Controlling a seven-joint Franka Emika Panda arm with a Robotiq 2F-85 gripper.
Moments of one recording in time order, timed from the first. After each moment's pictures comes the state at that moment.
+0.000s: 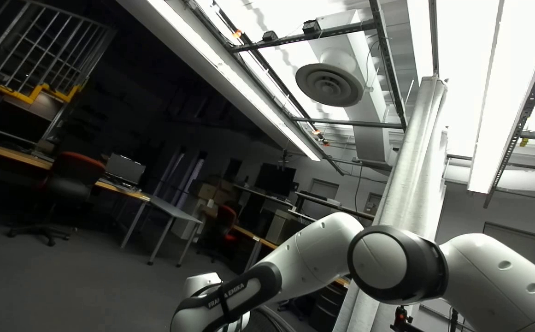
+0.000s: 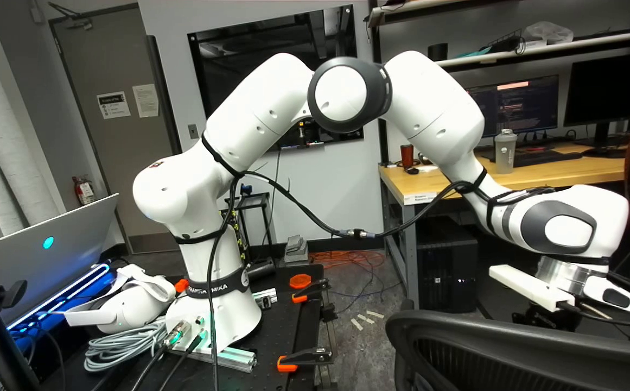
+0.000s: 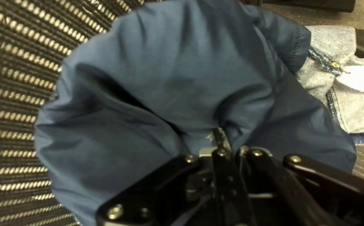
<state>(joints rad) -0.03 0.97 -0.05 -1.48 -0.20 2.10 -0.11</state>
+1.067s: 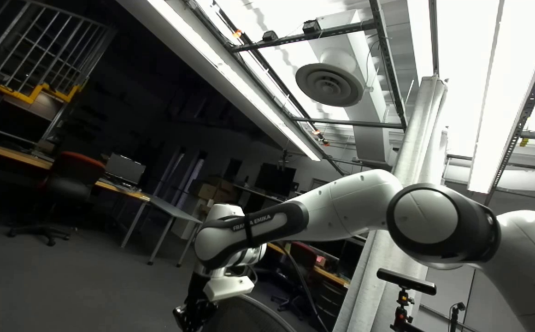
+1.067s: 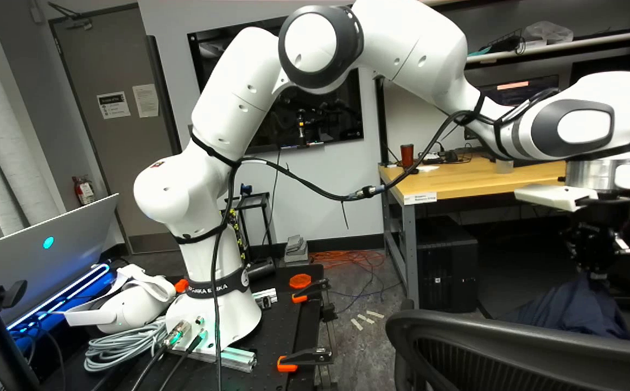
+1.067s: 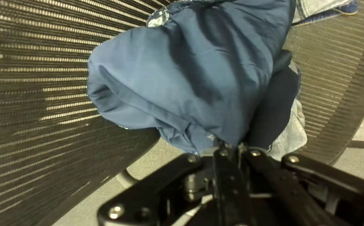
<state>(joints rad) -0.01 0.73 -0.04 -1.47 -0.16 2.15 0.05</state>
